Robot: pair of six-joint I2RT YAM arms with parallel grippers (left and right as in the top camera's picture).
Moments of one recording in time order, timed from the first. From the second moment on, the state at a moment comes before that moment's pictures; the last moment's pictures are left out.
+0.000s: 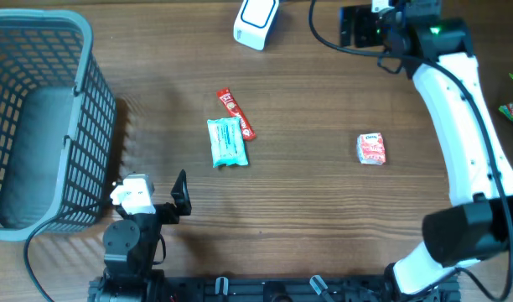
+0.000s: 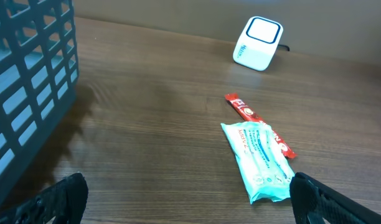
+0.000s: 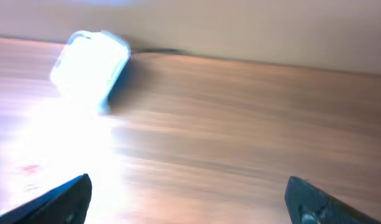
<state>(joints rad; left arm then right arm) -0.08 0.04 0.13 -0.39 -0.01 -0.19 0.16 1.79 1.84 -0.86 -0.07 0.04</state>
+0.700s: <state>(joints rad) -0.08 0.04 0.13 -0.39 -0.01 -0.19 0.17 1.80 1.46 -1.21 0.01 0.10</state>
